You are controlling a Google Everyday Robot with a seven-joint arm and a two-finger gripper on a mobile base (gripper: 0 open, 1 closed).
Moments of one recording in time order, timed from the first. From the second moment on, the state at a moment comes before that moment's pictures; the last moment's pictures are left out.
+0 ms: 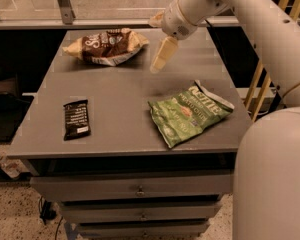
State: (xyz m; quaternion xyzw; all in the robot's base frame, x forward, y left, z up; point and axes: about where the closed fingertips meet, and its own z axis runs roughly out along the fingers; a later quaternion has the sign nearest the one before) arm 0.715 -0.015 0.911 -0.70 0.62 0.12 0.34
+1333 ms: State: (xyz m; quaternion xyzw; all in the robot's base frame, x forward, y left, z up) arm 0.764 0.013 0.910 -0.67 0.60 0.05 0.43
